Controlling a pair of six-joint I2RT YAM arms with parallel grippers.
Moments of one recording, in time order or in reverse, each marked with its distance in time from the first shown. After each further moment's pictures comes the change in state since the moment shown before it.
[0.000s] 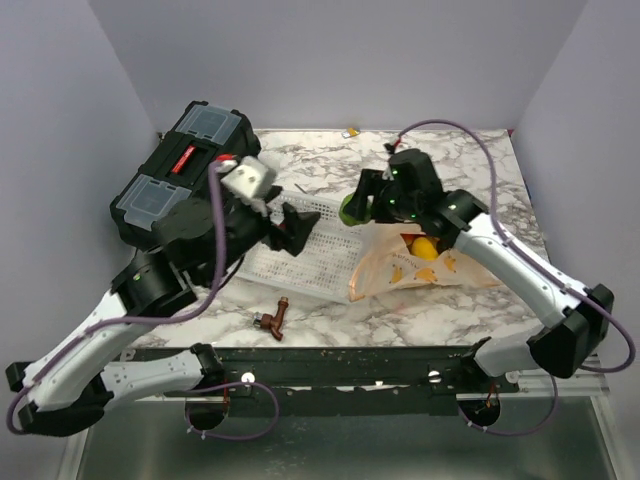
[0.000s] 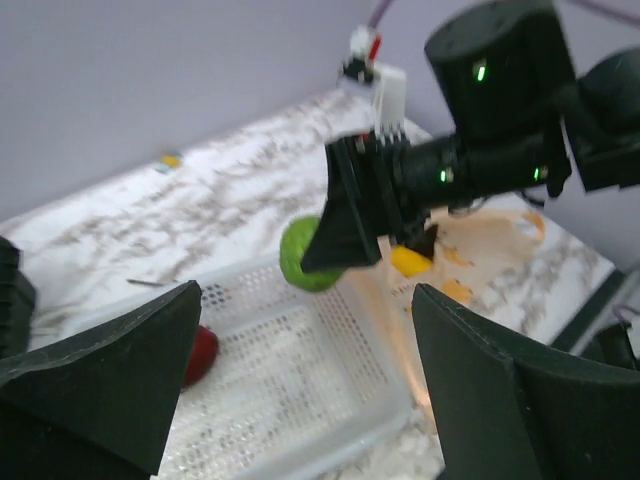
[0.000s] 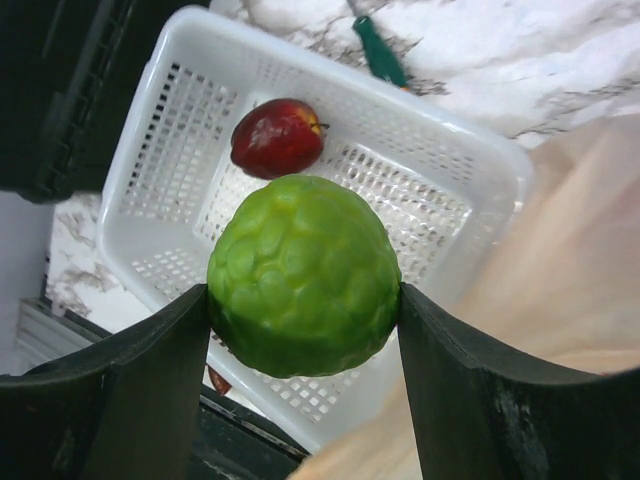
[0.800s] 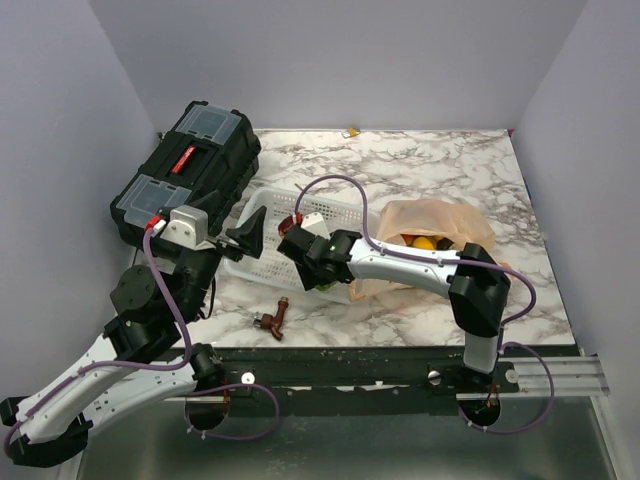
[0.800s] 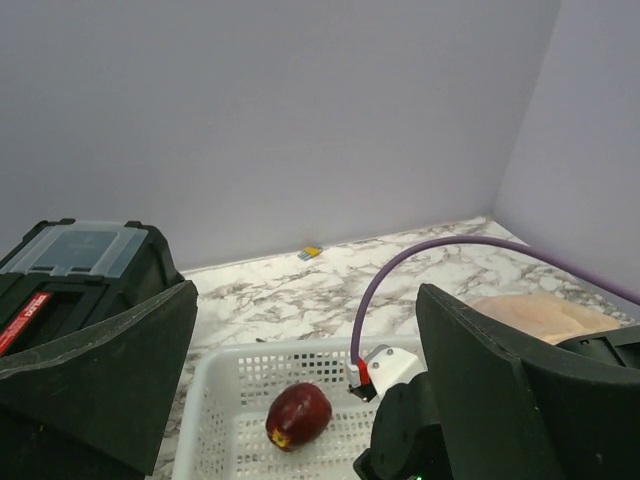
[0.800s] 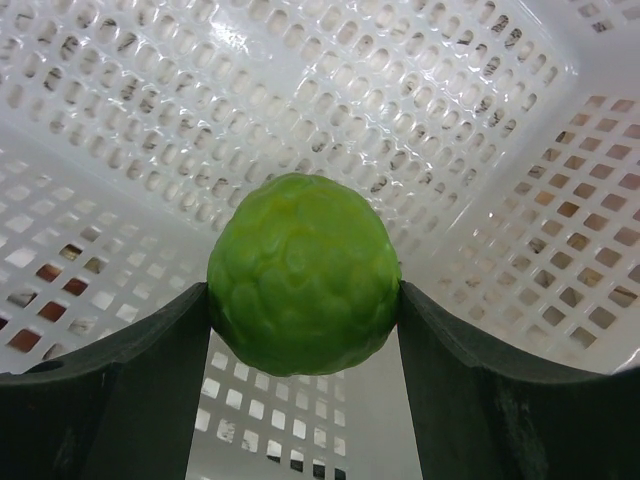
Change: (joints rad) left arm 0.001 -0.453 -0.490 0.483 -0.325 0.238; right arm 0.481 0.533 0.153 -0.203 0.444 0.034
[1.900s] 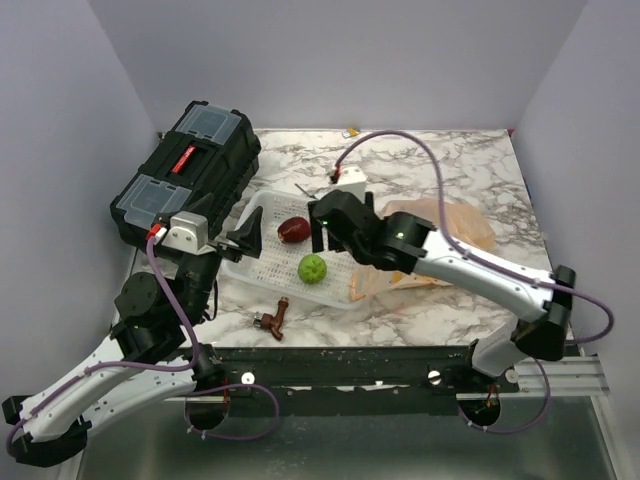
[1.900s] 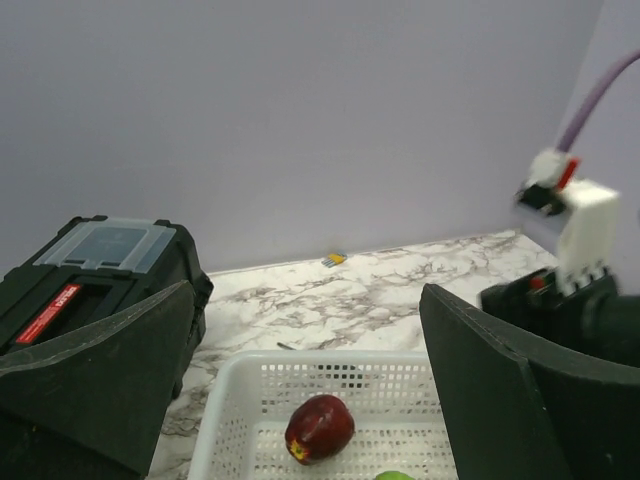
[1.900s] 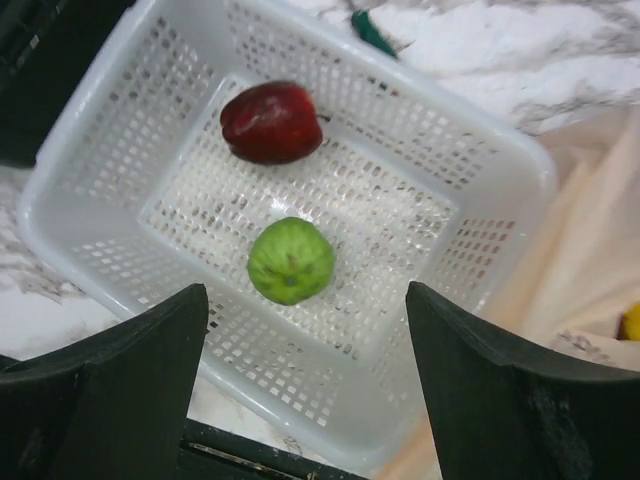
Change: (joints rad) left arm -0.014 -0.033 -0.082 0.106 -0.073 0.059; right arm -0.003 -0.271 0.073 0.032 0.116 0.000
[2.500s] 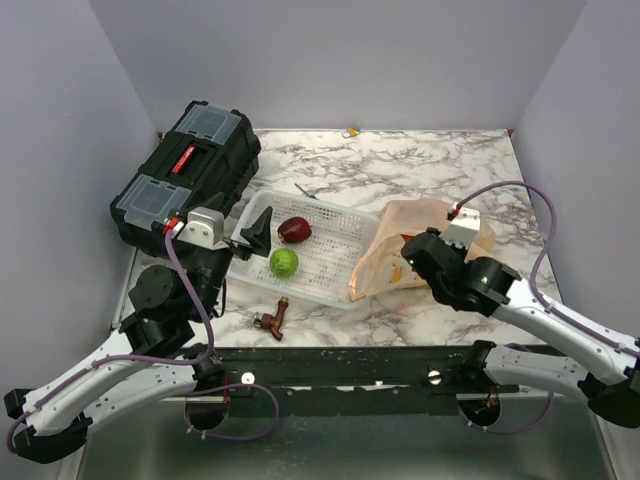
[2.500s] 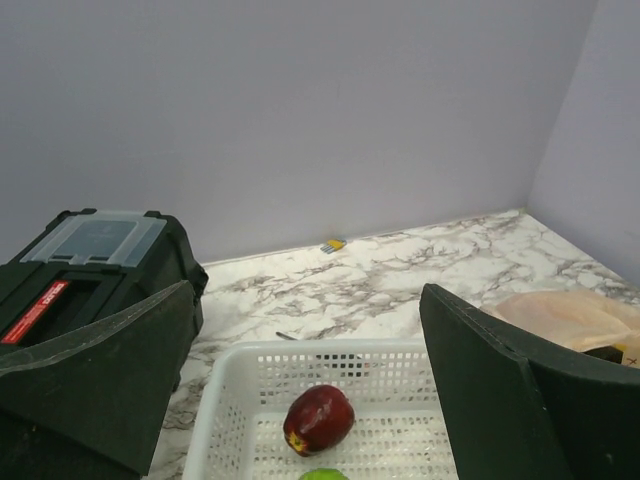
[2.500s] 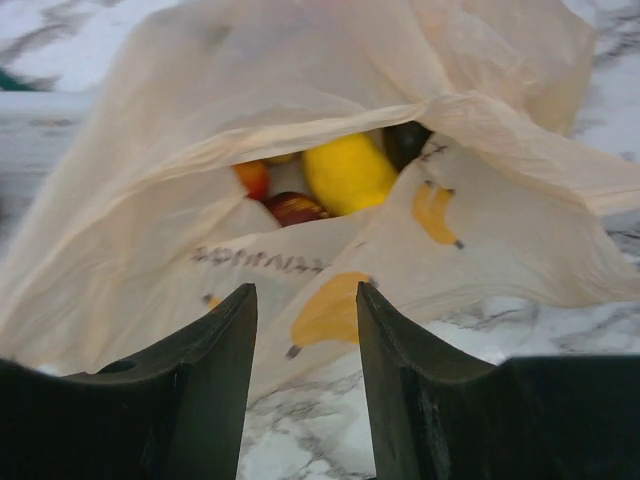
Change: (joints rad) left arm -0.006 0.048 0.000 0.006 0.001 -0.006; right arm -0.139 -0.663 -0.607 -0.149 0.312 0.313
